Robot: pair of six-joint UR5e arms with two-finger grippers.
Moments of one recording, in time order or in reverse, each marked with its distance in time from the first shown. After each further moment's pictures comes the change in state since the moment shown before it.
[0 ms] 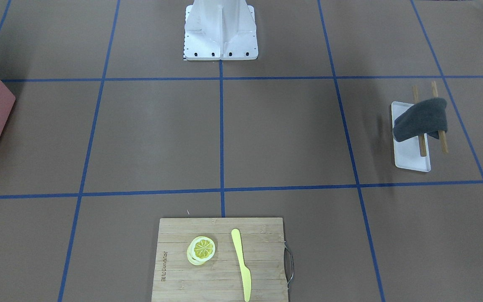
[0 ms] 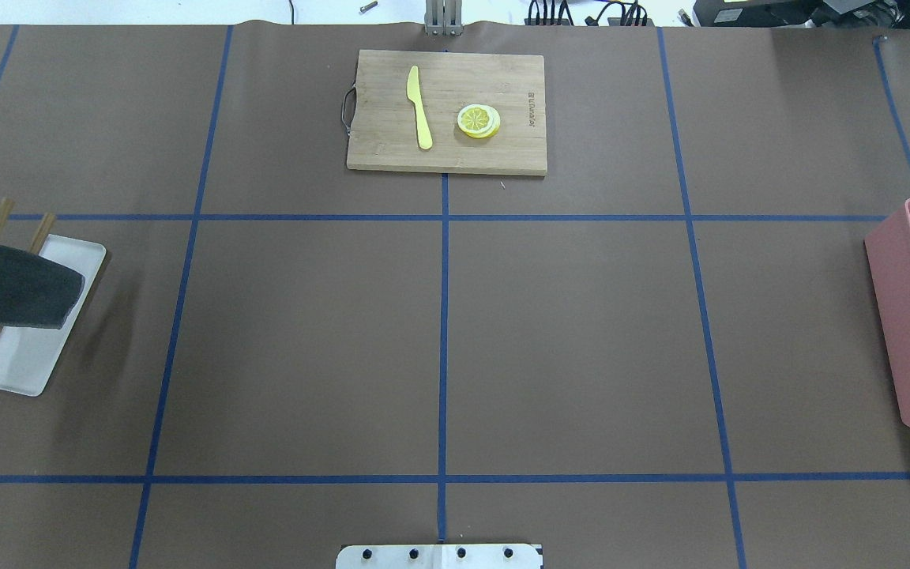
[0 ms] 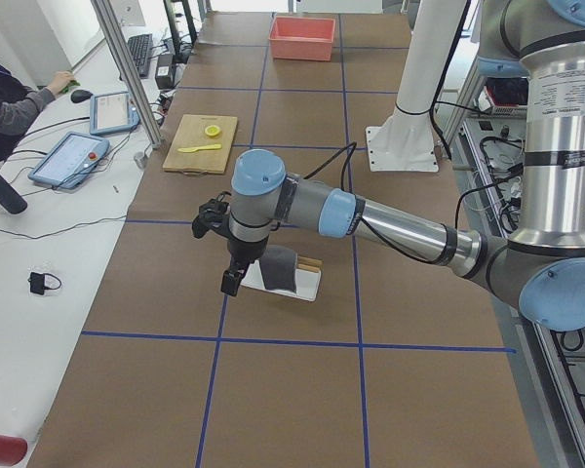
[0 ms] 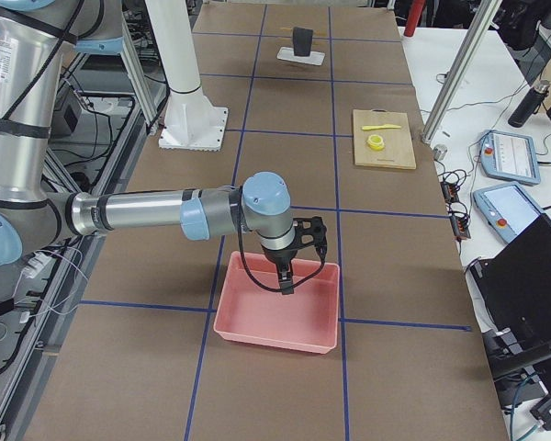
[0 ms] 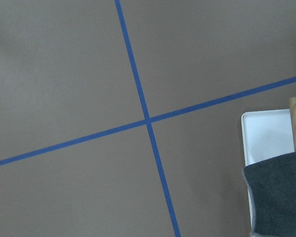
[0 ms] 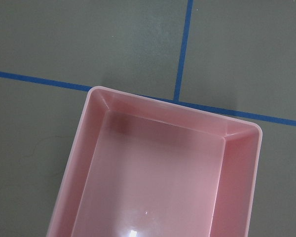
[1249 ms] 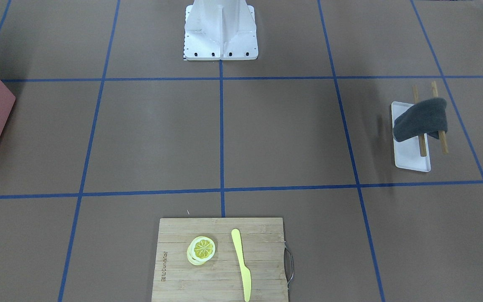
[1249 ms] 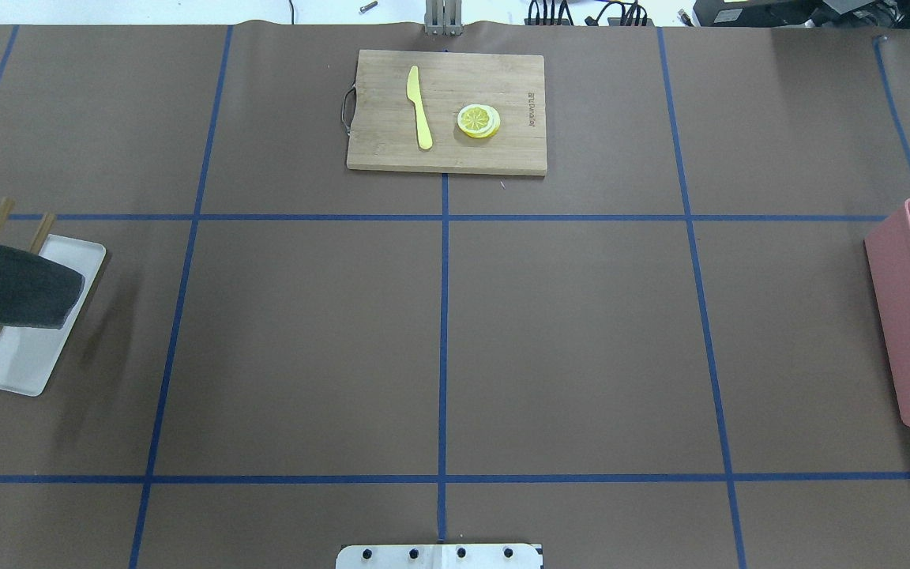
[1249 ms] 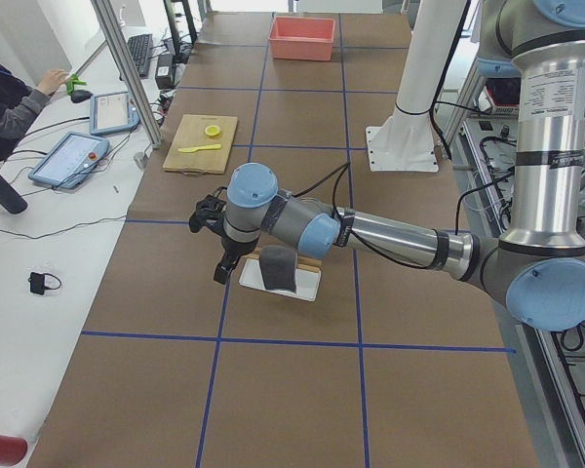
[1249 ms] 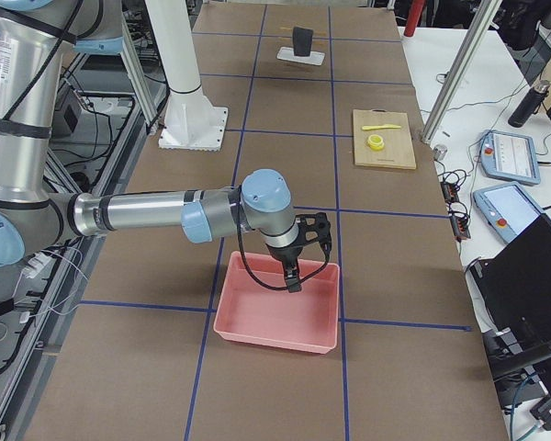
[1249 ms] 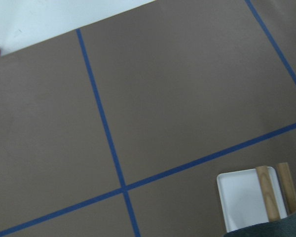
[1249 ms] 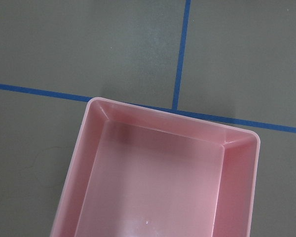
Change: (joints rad) left arm 0.123 0.020 0.098 -0.264 -0.108 -0.199; right arm 0.003 0.000 -0.008 0.047 -0.001 0.043
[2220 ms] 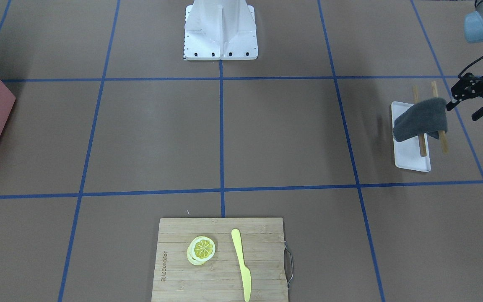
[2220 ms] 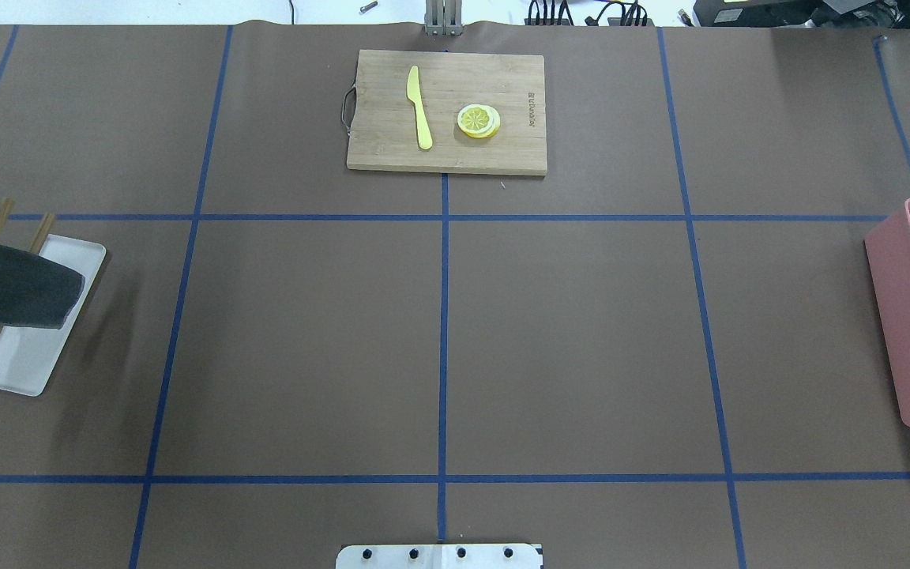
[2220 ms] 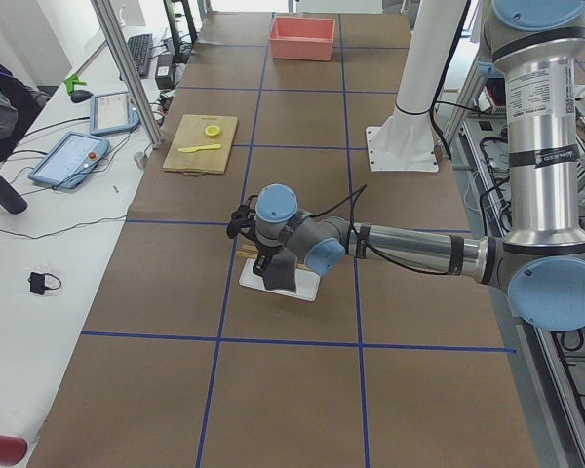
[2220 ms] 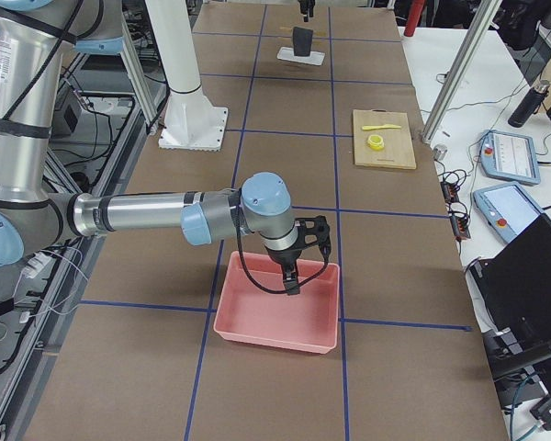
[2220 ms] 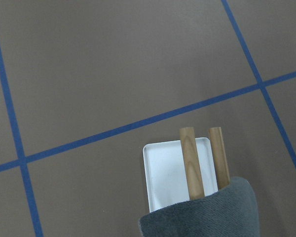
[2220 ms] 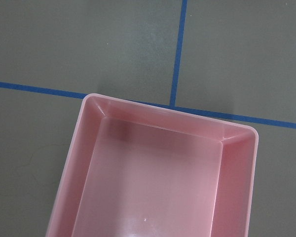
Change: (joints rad) left arm 0.223 0.095 0.021 -0.266 -0.014 -0.263; right arm 0.000 -0.003 -0.008 0.001 0.000 0.001
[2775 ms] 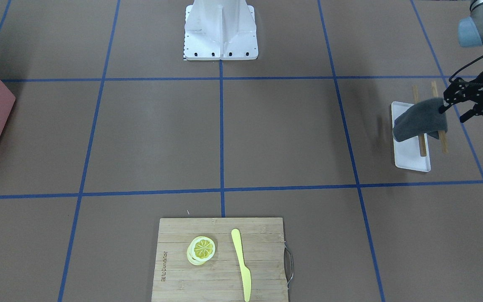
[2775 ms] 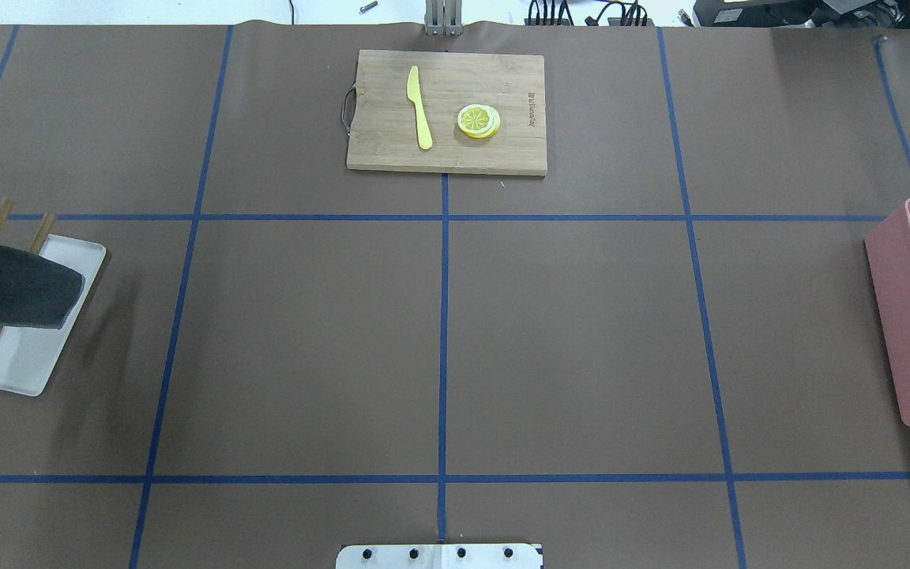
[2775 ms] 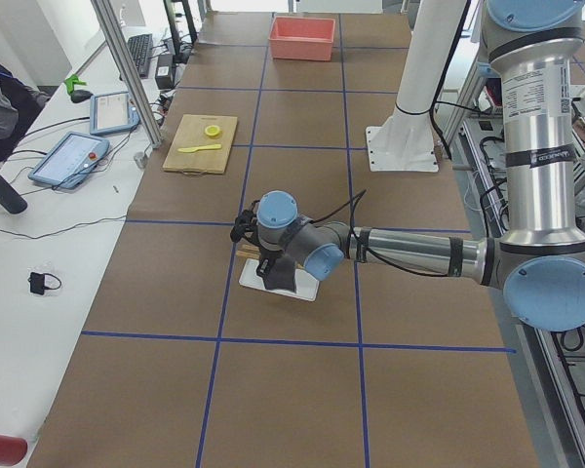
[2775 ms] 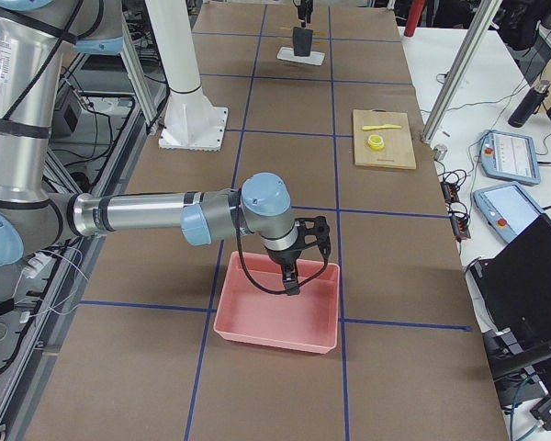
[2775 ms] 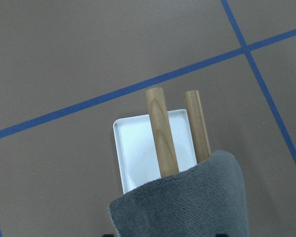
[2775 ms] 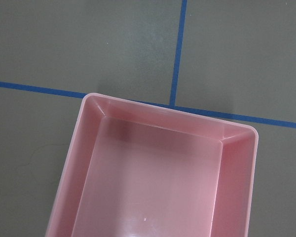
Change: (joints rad) left arm 0.035 0.000 0.048 -0.058 -0.003 -0.006; right arm 0.000 -0.001 0.000 0.001 0.000 0.000
